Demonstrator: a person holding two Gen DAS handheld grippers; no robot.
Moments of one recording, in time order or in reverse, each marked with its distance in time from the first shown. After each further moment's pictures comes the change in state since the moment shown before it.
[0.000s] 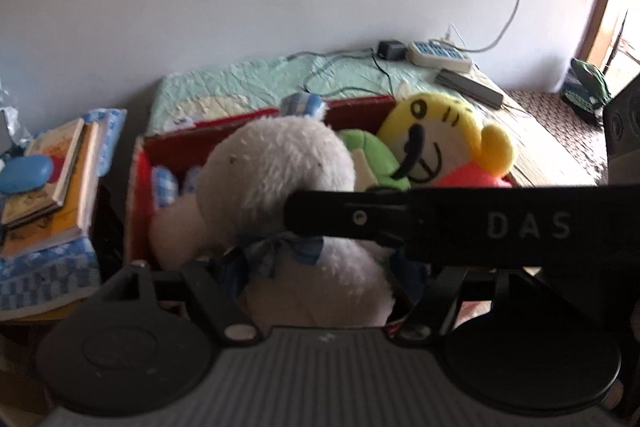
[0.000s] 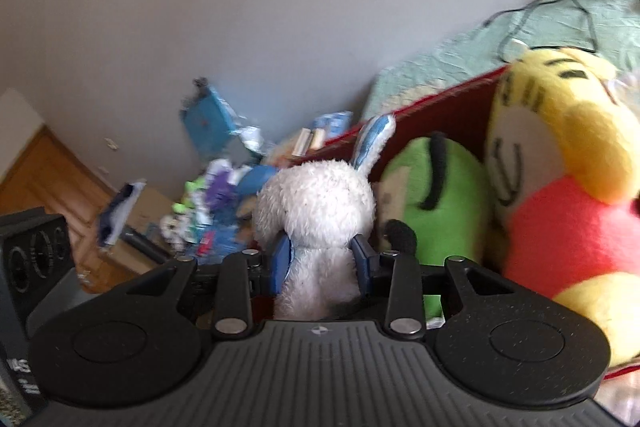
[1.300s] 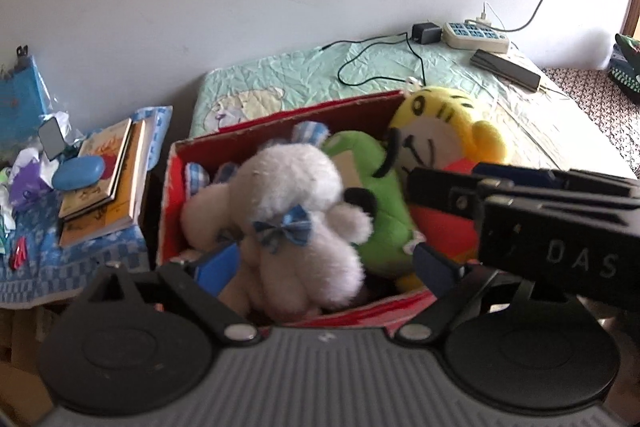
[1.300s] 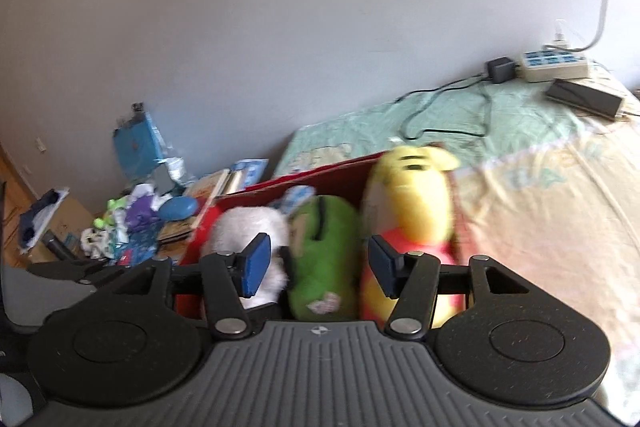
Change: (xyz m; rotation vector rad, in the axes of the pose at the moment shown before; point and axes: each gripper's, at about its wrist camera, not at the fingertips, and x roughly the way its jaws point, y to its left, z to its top) left arm -0.025 -0.056 0.018 0.014 0.081 0.220; right arm -0.093 0.003 0.002 -0.114 -0.155 -0.307
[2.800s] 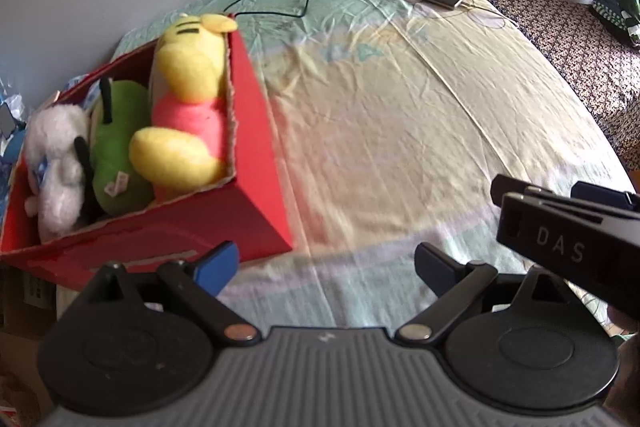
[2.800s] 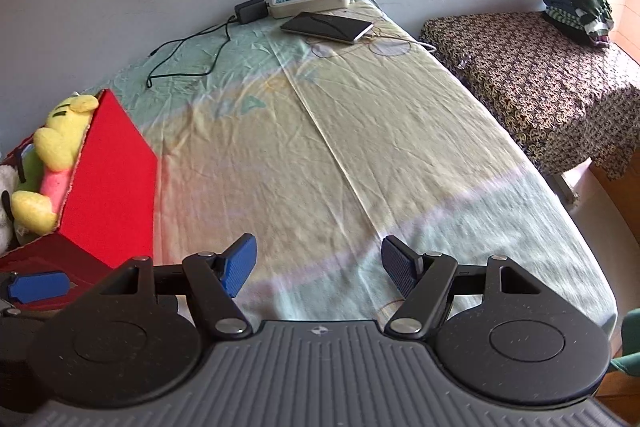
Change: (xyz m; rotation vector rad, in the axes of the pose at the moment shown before) left arm 0.033 -0.212 -0.011 0.043 0.189 0.003; right arm -0.065 -0.163 -0.033 0.118 0.171 -0.491
